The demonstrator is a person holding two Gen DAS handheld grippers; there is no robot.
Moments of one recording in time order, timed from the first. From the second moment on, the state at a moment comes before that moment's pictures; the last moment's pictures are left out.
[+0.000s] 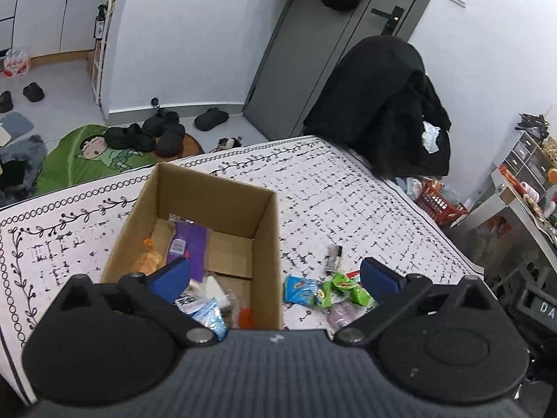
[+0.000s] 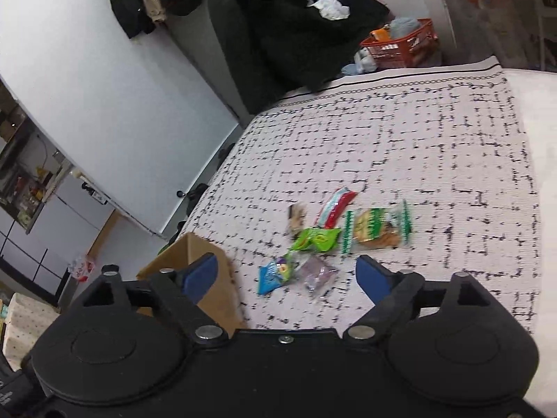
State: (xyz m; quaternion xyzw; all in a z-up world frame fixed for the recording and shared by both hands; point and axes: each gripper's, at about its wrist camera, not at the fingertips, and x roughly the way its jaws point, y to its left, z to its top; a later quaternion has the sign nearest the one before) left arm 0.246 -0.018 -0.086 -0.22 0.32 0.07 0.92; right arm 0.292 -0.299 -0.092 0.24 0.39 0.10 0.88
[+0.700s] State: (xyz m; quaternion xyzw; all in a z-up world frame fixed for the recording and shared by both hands) left arm 0.256 -0.056 -0.096 -0.17 0.35 0.03 0.92; right arm 0.298 -0.333 -0.138 0.23 0.38 0.09 0.89
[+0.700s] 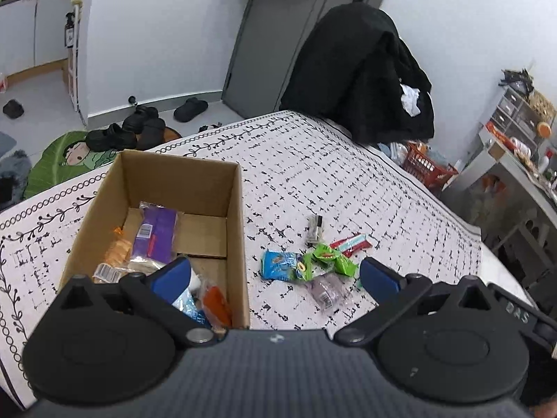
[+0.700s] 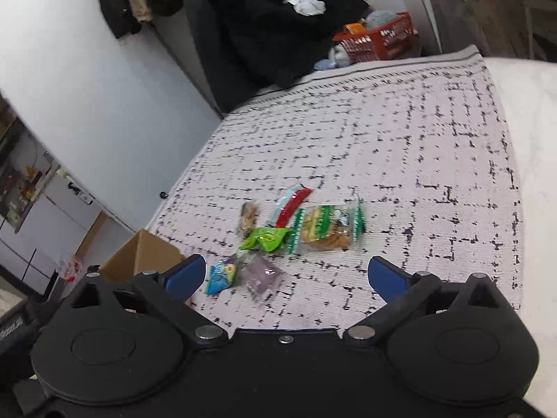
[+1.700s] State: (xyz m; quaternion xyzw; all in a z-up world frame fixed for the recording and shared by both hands) left arm 0.309 -0.142 -0.129 -0.12 0.39 0.03 0.91; right arm 0.347 -0.376 -0.179 0.27 0.41 0.08 0.87
